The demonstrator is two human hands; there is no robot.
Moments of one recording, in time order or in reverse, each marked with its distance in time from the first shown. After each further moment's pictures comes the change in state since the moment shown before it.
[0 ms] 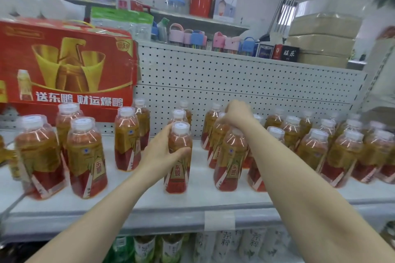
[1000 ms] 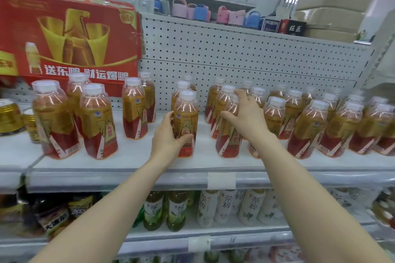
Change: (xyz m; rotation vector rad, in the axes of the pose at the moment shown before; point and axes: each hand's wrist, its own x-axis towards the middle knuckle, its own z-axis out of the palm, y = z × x) left_hand -0.036 -0.035 0.041 -0.123 0.116 -0.131; right_hand -0.112 0.038 0.036 0.205 0.195 -0.173
